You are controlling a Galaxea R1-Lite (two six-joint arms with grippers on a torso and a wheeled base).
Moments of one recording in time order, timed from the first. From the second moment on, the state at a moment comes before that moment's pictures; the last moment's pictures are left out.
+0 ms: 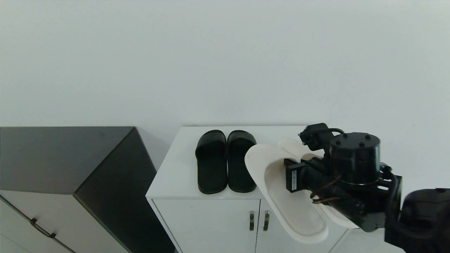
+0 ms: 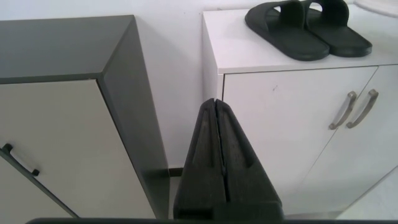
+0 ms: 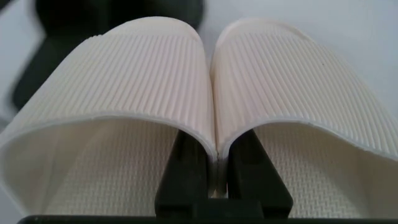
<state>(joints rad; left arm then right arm) 0.00 0.00 0.00 0.00 -0.03 0.03 0.79 1.72 -0.74 -0.71 -0.41 0.15</state>
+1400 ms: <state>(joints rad) 0.00 0.00 0.00 0.00 -0.03 0.03 0.84 1.57 -0.59 -0.72 -0.32 0.12</state>
